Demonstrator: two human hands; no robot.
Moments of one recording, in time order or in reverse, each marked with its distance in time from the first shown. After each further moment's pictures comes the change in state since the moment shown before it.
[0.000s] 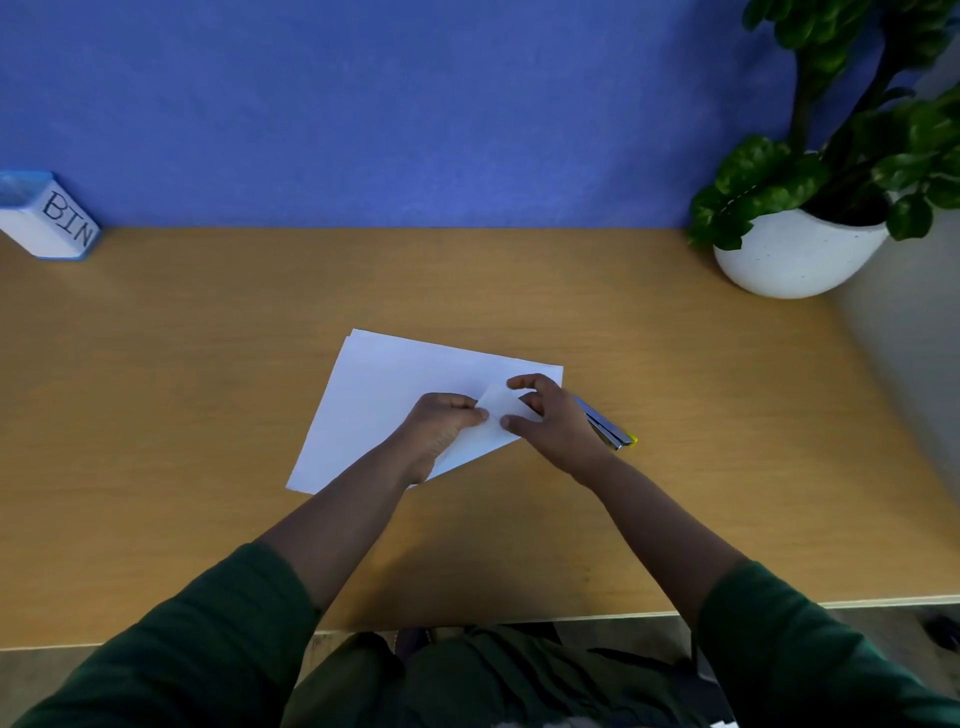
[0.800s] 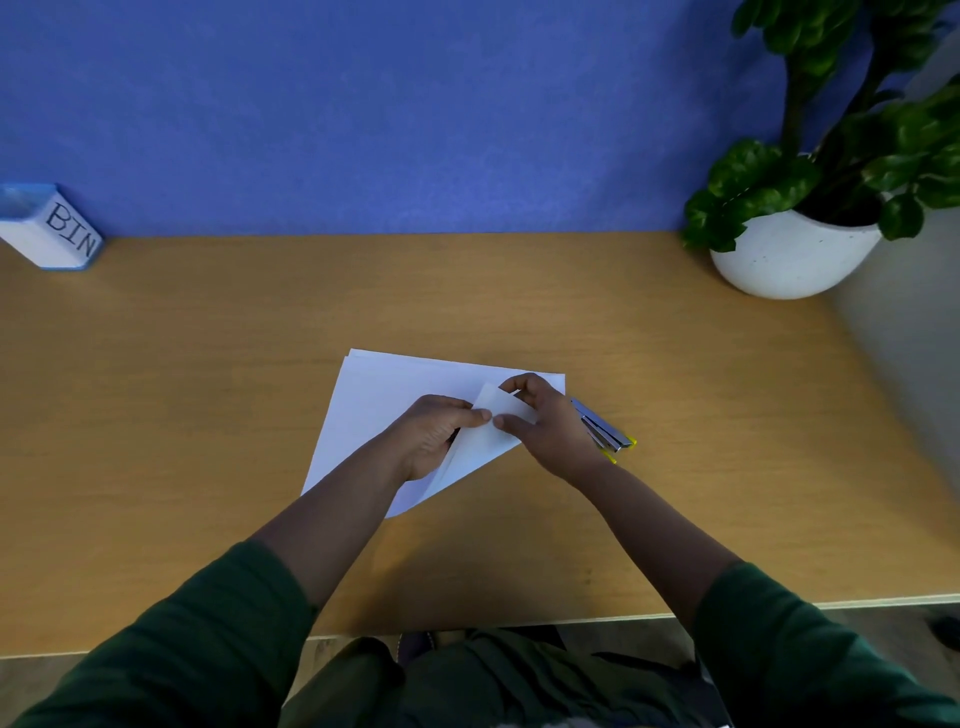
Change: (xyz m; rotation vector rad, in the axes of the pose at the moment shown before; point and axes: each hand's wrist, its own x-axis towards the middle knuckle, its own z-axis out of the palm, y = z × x) left_hand 0.003 0.006 -0.006 -0.156 -0.124 -0.100; right_hand 0.001 -0.001 0.004 -0.030 0.038 -0.092
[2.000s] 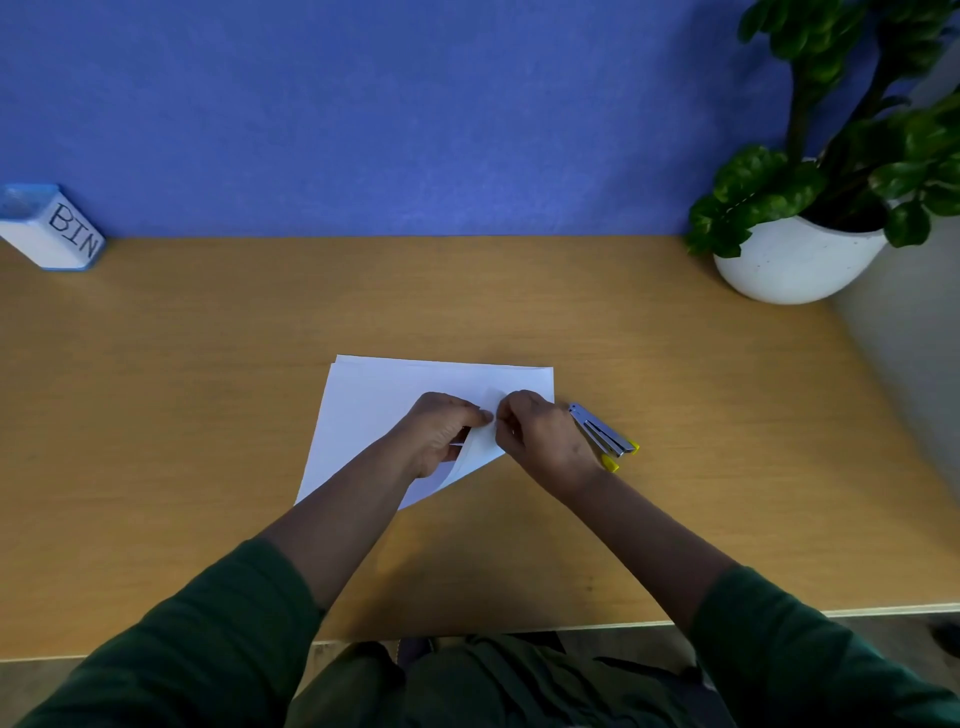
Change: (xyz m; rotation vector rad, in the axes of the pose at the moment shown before) left_hand 0.002 0.007 0.005 0.088 0.104 0.004; right_hand -0.013 -0.020 0.003 -0.574 0.052 -0.346
